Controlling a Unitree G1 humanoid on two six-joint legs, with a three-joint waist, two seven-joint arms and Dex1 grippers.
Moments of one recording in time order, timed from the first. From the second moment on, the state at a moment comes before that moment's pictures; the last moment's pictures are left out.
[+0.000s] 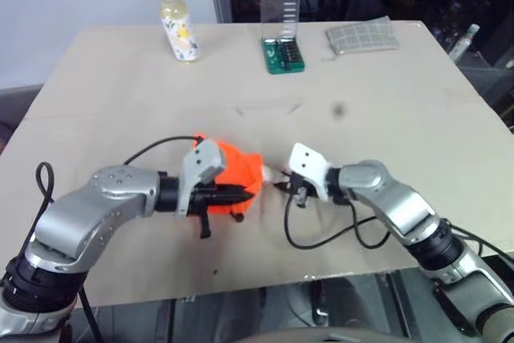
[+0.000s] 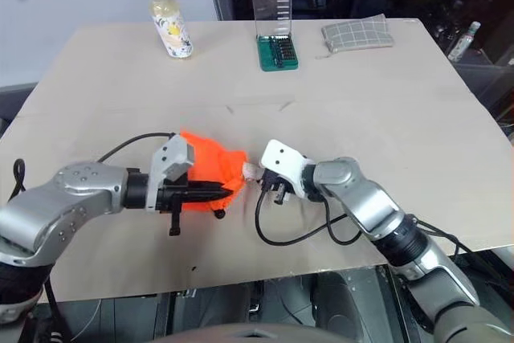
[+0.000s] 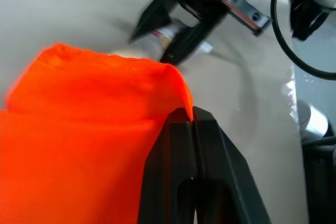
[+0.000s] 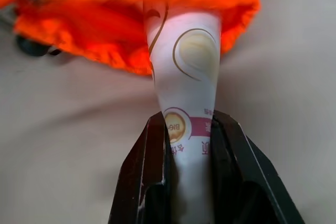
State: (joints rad) left arm -0.21 0.94 0.00 -0.54 -0.65 0.87 -0.94; right arm -0.54 -0.40 0.53 -0.25 0.14 0.70 0.71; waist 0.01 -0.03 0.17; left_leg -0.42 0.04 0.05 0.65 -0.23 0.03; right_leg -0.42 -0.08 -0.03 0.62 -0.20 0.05
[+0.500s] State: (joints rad) left arm -0.11 0.92 0.07 -0.65 -0.67 0.86 -0.87; right arm -0.52 -0.32 0.48 -0.22 0.09 0.66 0.66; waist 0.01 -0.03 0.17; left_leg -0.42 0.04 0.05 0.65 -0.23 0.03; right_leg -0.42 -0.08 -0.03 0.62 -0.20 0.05
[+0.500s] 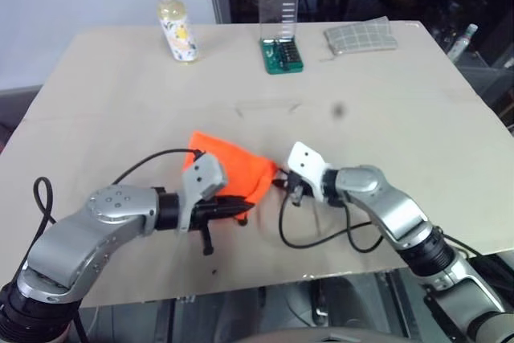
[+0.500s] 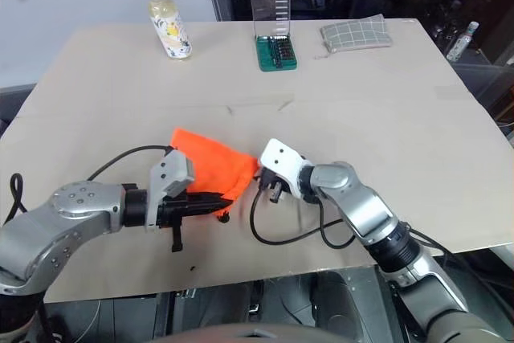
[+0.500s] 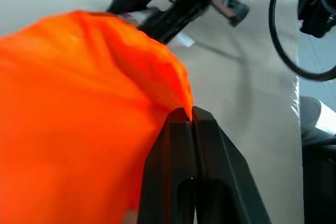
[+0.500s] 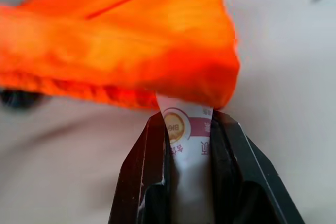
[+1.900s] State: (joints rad) left arm -0.56 0.66 -0.02 -0.11 -0.58 0.87 -0.90; right arm -0.44 -0.20 0.23 -0.32 0.33 1.02 0.70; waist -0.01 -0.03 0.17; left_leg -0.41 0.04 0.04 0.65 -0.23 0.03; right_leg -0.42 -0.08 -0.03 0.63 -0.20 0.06
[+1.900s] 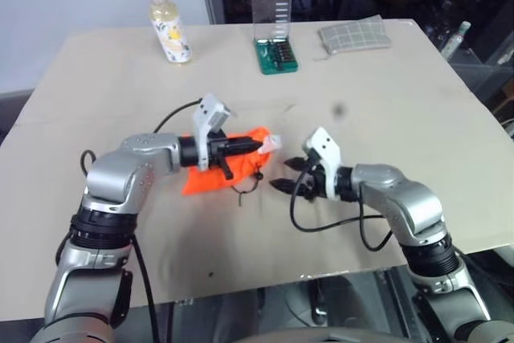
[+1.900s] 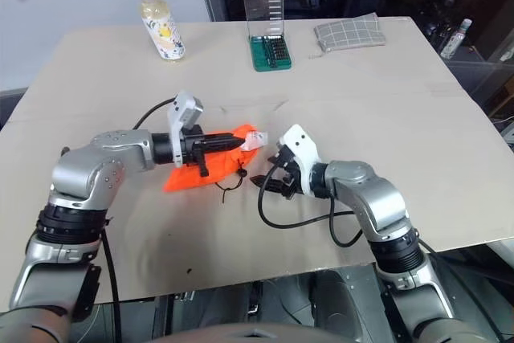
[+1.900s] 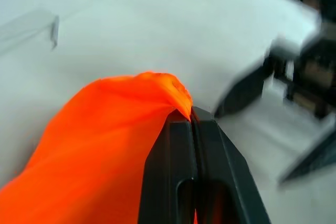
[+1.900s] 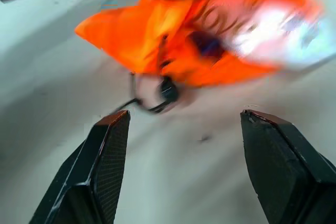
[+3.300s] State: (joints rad) left arm -0.46 0.35 0.22 -0.19 -0.87 0.92 -0.61; right arm -0.81 -0.33 -0.11 -0.27 0.59 0.91 0.56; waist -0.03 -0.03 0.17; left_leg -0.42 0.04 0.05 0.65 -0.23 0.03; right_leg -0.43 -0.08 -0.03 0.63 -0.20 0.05
